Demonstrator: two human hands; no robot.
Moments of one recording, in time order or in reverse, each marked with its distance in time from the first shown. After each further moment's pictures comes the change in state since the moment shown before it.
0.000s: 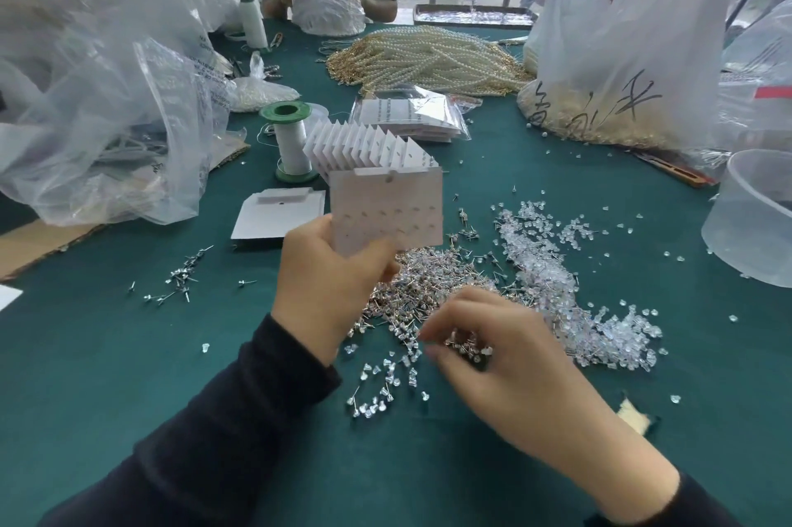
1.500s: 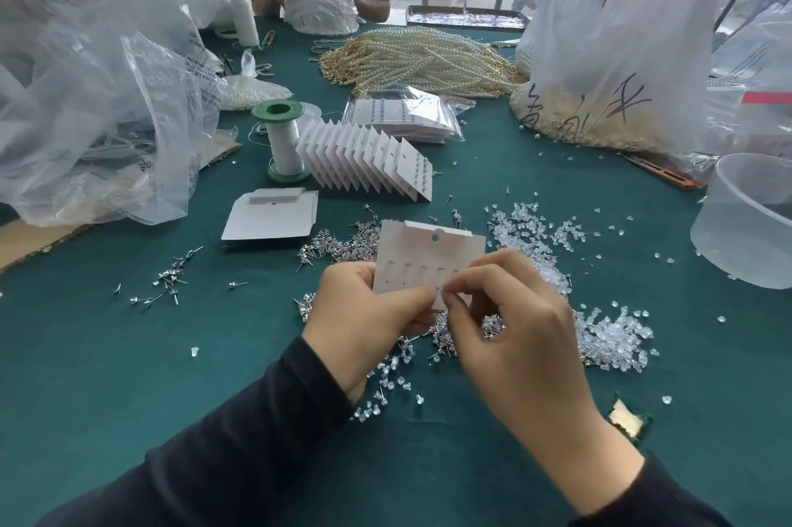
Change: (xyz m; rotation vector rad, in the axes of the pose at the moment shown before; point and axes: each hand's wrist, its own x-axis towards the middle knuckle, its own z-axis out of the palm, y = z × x) left_hand -0.020 -0.003 0.019 -0.209 -0.250 -0.312; right_hand 0.012 0.006 0.010 -0.136 0.513 -0.113
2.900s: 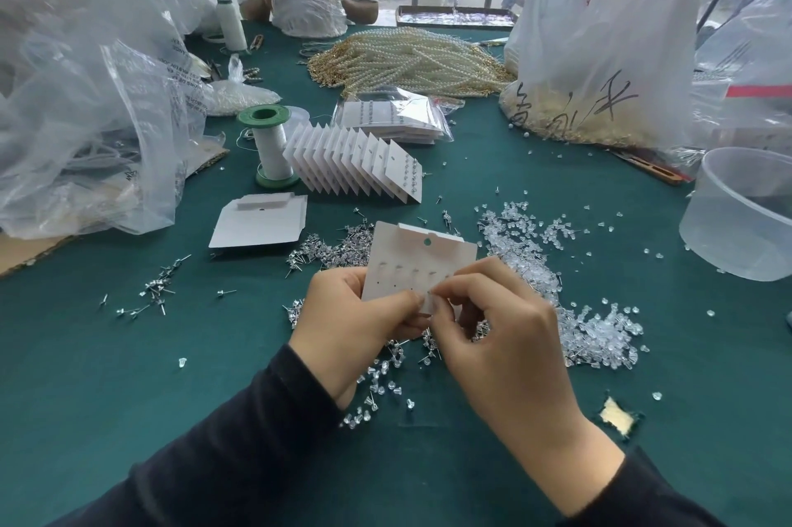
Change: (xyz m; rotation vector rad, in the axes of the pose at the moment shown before) left_hand -0.001 -0.002 -0.001 -0.016 -0.036 0.028; right_hand -0.002 0.003 0.004 -0.021 0.024 0.018
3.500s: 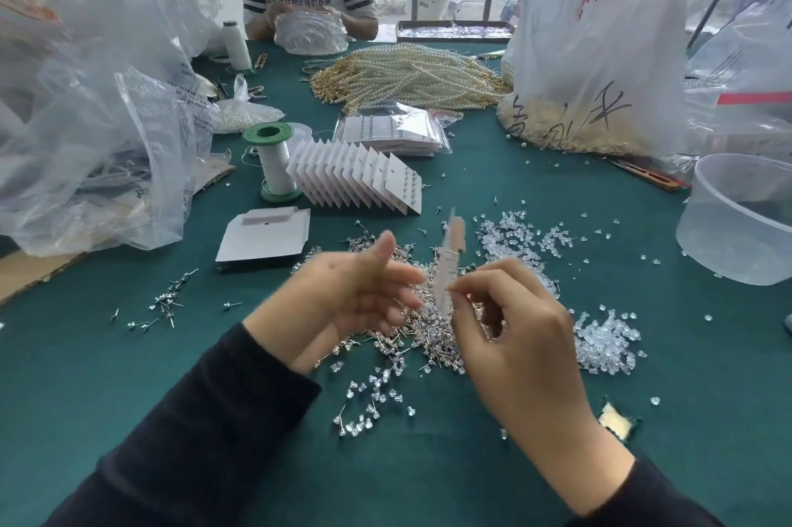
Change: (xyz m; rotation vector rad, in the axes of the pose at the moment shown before) left_hand 0.013 0.027 -0.027 0.068 -0.294 -0.144; right_hand 0.002 0.003 -0.010 0.008 0.032 0.024
